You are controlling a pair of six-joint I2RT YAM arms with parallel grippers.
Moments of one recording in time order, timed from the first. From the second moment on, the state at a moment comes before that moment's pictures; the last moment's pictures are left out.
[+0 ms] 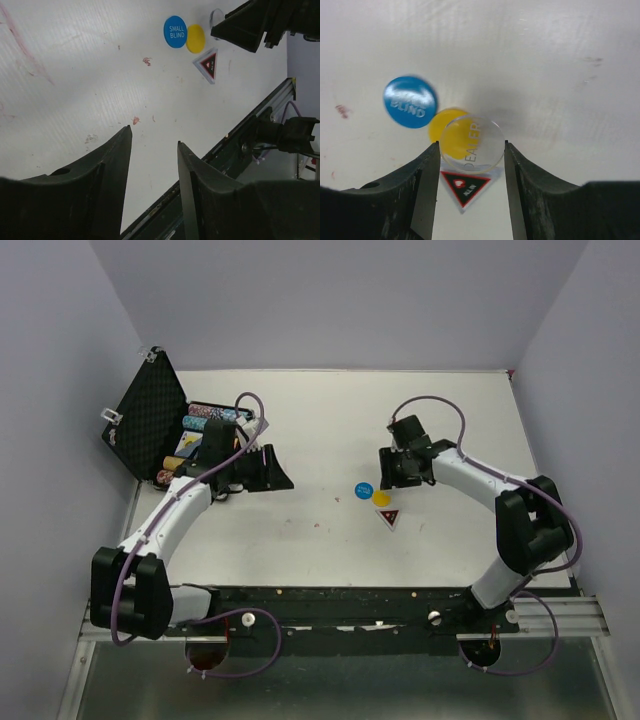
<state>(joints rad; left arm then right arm) -0.22 1.26 0.91 -0.44 0.64 -0.35 0.42 1.67 1.09 -0.50 0.03 0.27</state>
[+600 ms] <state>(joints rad) -0.24 1.45 0.86 -0.25 0.92 -0.55 0.85 1.60 1.09 -0.32 -0.10 0.15</state>
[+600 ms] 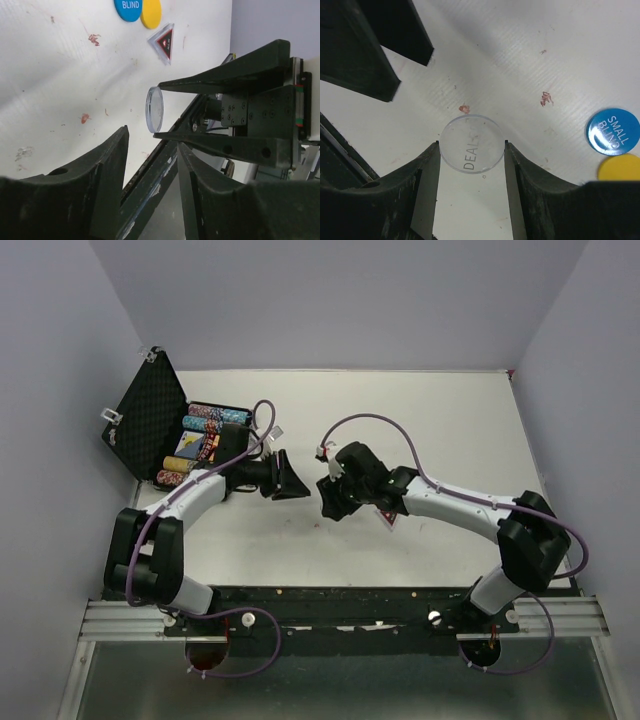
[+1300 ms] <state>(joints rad) -0.32 1.53 0.86 -0.23 0.98 -0.57 0.92 1.54 1.09 -0.28 -0.11 0.12</state>
